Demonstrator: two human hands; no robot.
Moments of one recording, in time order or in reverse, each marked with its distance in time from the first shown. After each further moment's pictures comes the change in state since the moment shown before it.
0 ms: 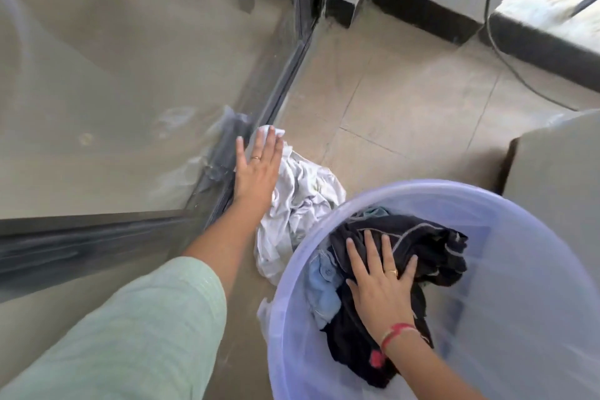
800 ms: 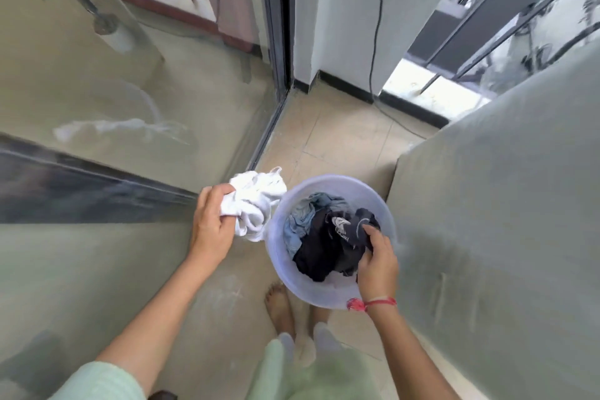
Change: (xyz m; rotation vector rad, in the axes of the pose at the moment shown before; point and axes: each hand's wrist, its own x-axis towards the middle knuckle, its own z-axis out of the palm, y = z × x) left_hand -0.268 -0.147 -0.324 -1.366 0.359 -0.217; right_hand -0.131 0.012 -0.353 0.830 0.194 0.550
